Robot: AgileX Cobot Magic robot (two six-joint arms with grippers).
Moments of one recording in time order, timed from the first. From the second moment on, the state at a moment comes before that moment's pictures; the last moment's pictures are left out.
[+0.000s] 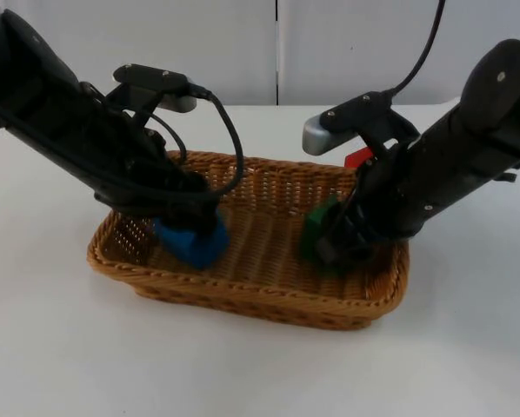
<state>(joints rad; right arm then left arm) 0.56 2.05 -1.14 0.64 0.24 -0.80 -0.30 1.97 -1.04 -0.86 0.33 1.01</state>
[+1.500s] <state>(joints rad) 0.56 1.26 -1.14 0.63 0.48 -0.77 -0.30 1.17 -1.04 -0.81 0.53 0.95</state>
